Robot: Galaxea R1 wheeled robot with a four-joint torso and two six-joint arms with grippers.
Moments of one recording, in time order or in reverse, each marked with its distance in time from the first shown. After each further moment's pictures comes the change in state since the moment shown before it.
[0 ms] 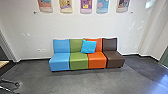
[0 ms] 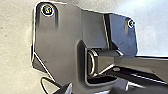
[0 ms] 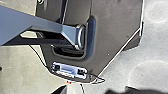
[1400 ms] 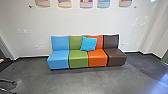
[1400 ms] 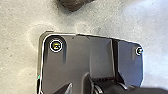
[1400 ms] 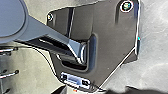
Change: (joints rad) left arm -0.212 -0.055 0.021 -0.137 0.188 -0.002; right arm 0.027 -0.324 0.443 0.001 0.006 0.004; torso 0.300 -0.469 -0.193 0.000
